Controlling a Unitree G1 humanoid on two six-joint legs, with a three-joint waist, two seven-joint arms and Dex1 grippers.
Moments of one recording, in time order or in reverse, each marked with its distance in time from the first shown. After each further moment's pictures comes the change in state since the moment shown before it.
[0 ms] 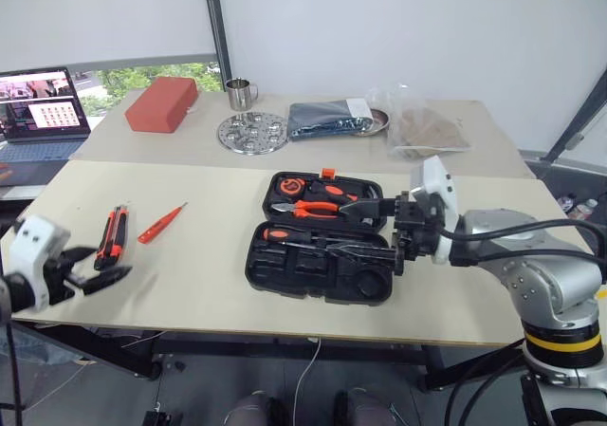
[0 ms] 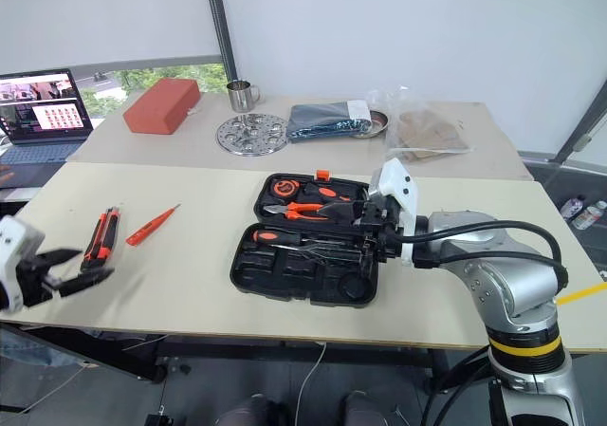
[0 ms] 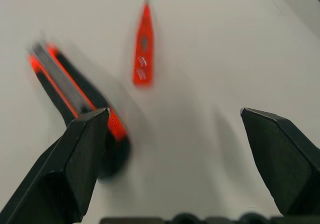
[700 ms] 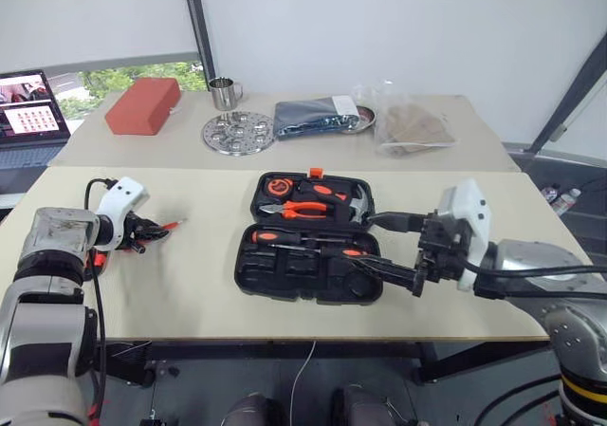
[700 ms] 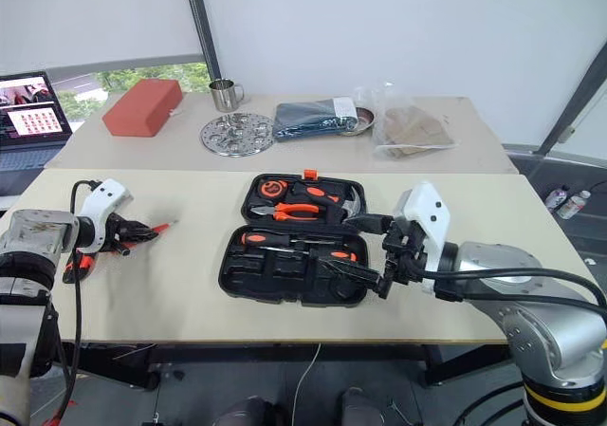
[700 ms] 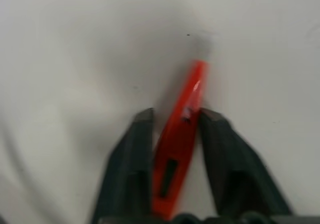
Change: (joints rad) left arm -0.658 -0.149 -0.438 0.818 0.328 -0.307 -0.102; right arm 0.251 -0.104 -0.189 -0.214 0.143 0.042 -0.194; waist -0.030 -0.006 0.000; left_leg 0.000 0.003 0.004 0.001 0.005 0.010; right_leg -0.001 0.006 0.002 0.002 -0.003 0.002
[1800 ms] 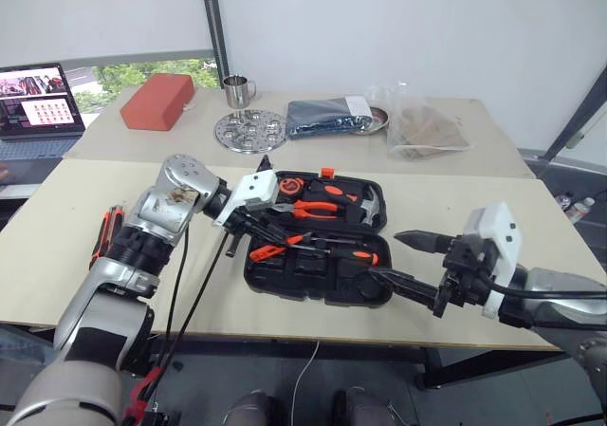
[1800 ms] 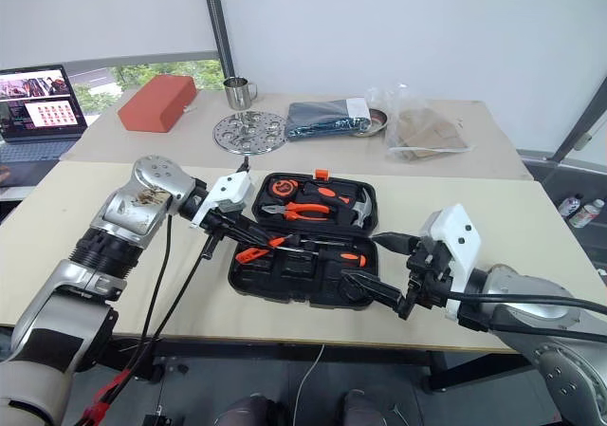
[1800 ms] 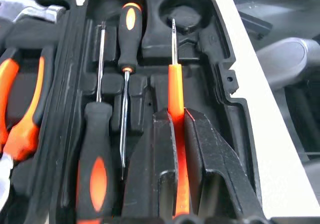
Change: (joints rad) left arm -0.091 -0.230 -0.355 -0.604 -0.166 -0.041 -0.521; right arm 0.181 -0.066 -0.090 -0.072 0.148 -0.019 -0.158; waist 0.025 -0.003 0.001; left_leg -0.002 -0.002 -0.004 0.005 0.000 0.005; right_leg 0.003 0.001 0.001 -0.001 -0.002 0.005
